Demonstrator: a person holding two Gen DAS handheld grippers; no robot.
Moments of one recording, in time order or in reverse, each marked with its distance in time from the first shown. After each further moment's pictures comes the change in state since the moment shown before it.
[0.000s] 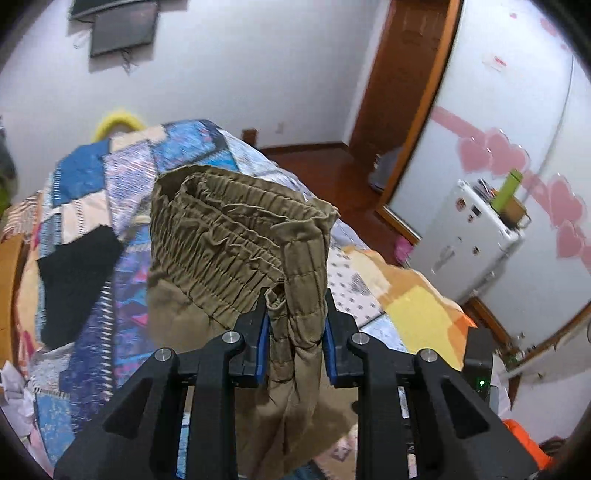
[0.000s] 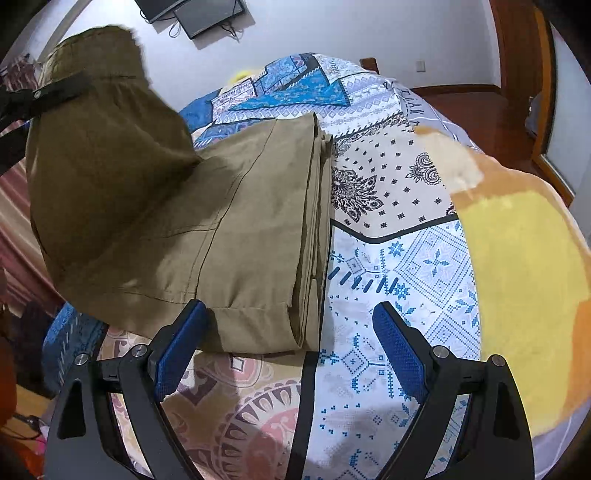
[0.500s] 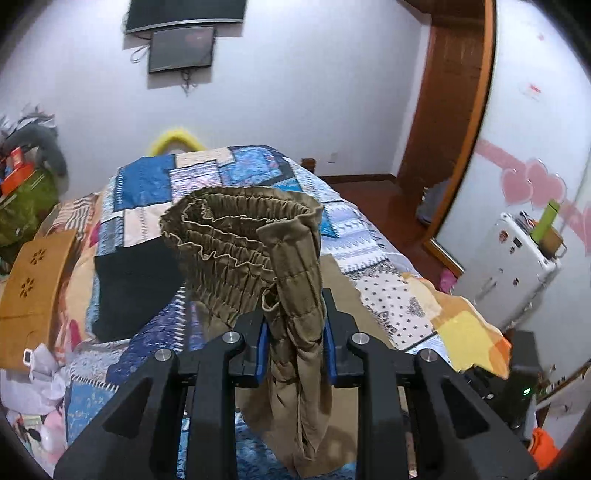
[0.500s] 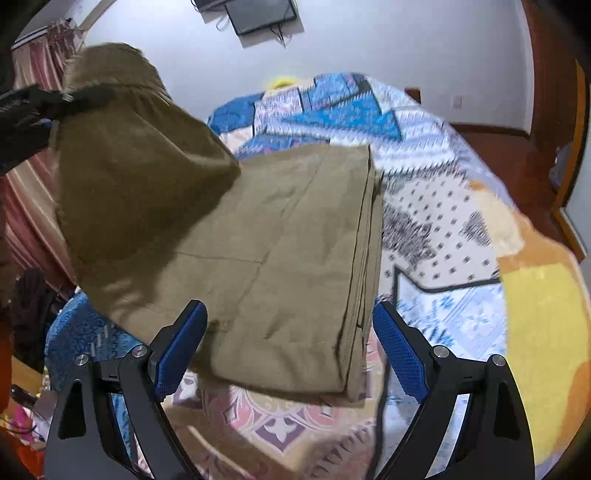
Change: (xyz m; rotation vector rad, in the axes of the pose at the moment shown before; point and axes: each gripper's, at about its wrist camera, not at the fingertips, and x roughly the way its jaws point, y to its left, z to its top) left arm -0.050 0.049 -0.020 -0.066 -0.139 0.193; right arm -0.002 0.053 0.020 -0.166 -0.058 0.025
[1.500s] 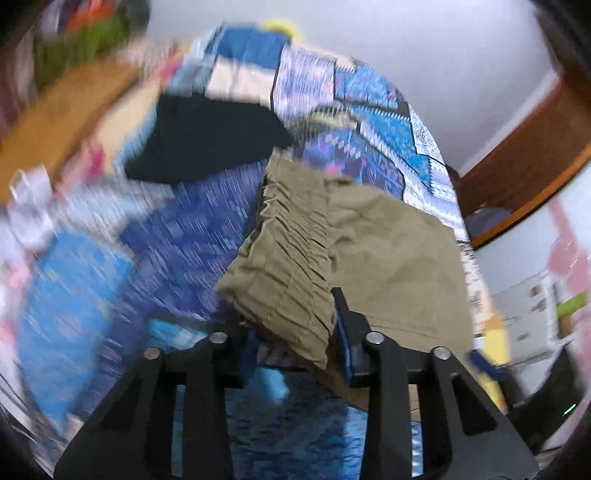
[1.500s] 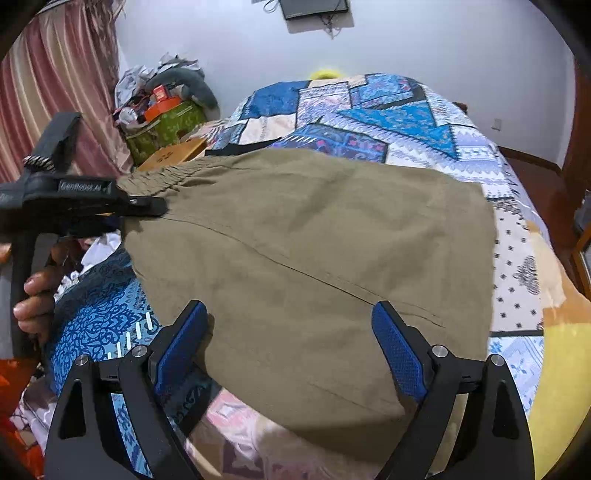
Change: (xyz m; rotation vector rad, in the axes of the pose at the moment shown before) left arm 0.045 0.119 -0.087 -0.435 0.252 0.129; right arm 0.039 0.044 0.015 -0.139 0.048 0.052
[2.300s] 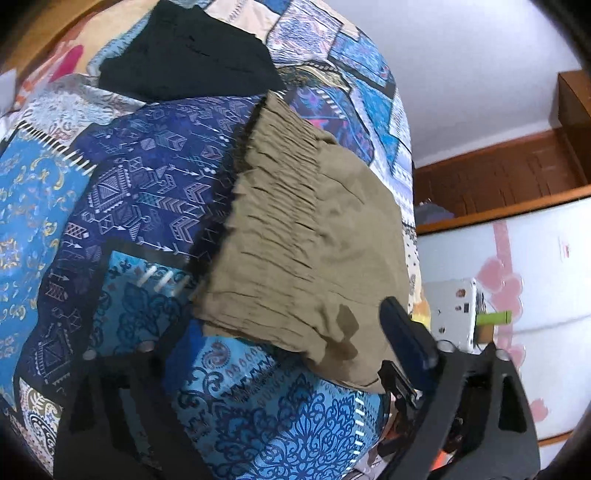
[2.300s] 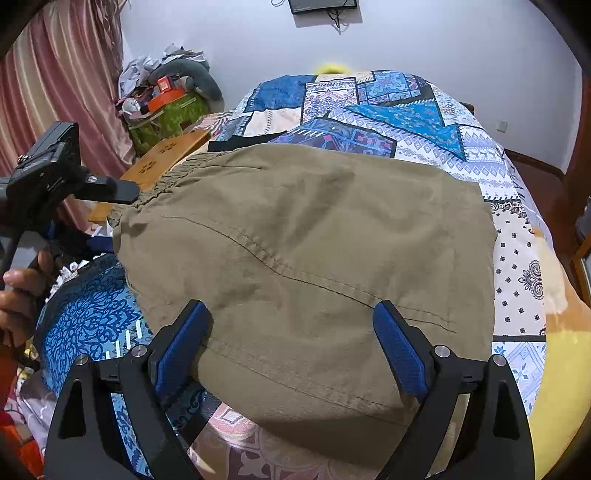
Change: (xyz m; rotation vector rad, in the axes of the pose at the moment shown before) left arm 0.021 0.037 -0.007 -0.278 0.261 -0.347; right arm 0.011 0.007 0.002 -0.036 0.031 0.009
